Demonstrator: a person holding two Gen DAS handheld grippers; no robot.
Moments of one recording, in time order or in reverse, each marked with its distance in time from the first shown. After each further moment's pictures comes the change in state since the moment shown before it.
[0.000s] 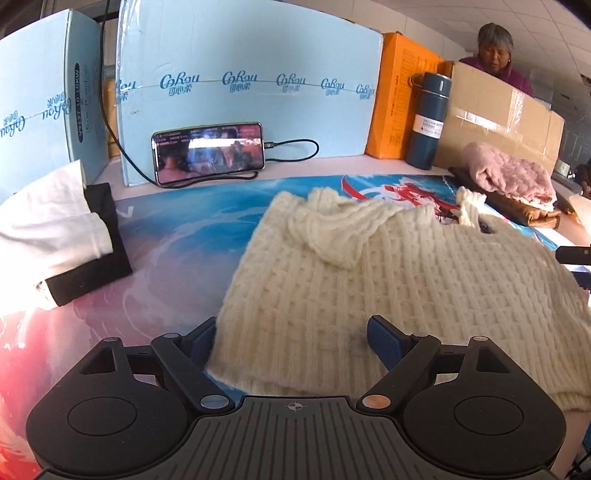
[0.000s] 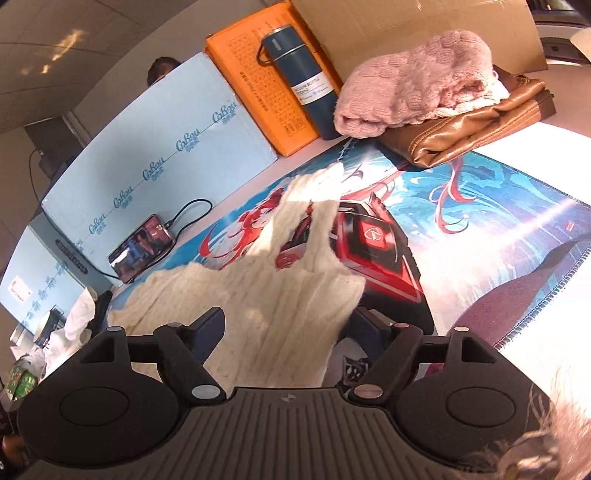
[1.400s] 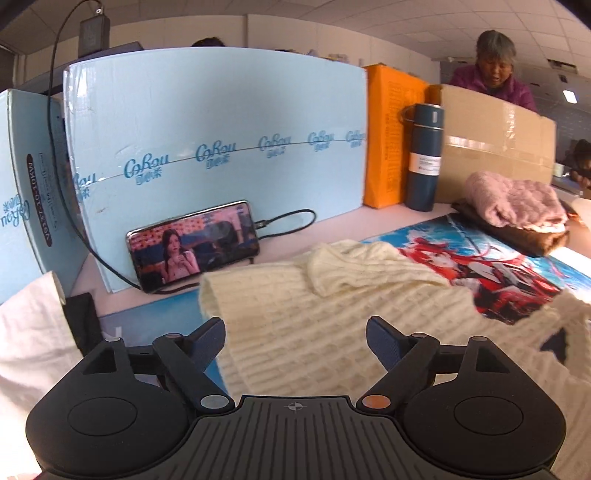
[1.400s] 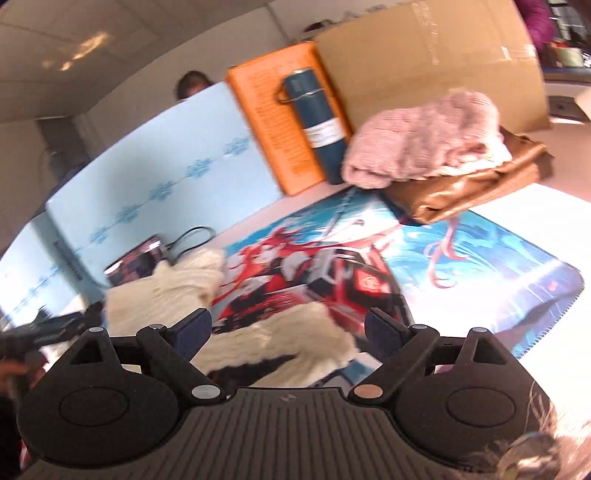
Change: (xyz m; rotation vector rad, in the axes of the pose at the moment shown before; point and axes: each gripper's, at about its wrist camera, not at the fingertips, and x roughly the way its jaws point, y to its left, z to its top) left arm 0.019 -0.007 0.063 0.182 -0.131 -0.076; right arm -0.012 0.013 0.004 -0.075 -0.126 -0.077
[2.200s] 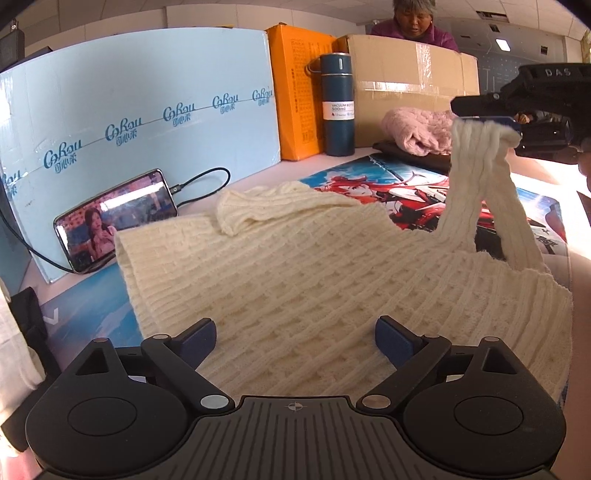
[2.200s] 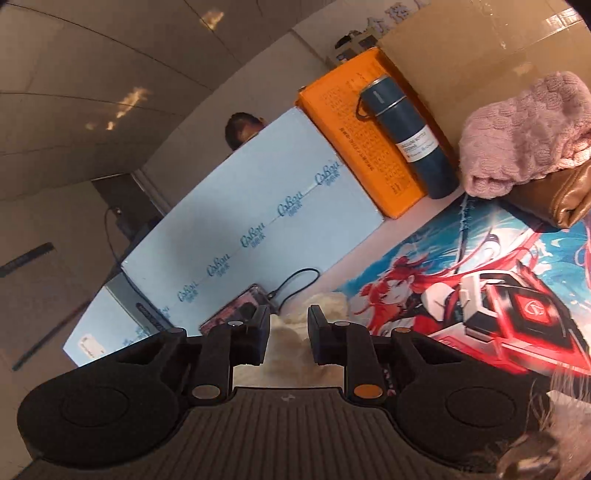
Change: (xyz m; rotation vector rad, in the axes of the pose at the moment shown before) left arm 0.012 -0.032 -0.033 0.153 0.091 -0.100; right arm 0.034 0.071 0.025 0.118 -0.054 0.380
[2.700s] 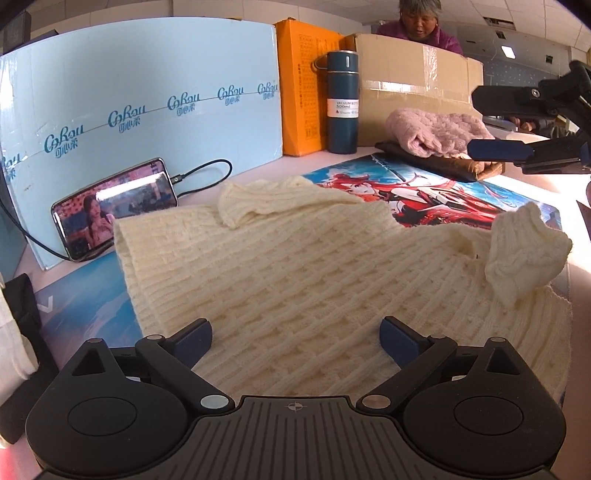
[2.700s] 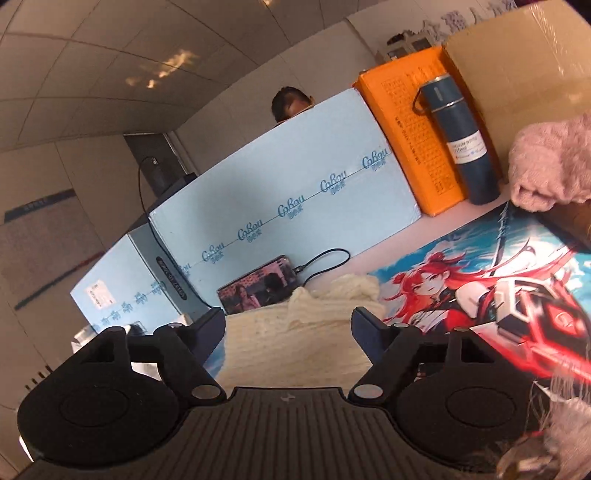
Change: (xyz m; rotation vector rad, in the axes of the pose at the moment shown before) left arm 0.001 0.007 -0.001 -0.042 0.012 -0.021; right arm -0.003 0.018 -0.024 -0.226 0.048 -0.025
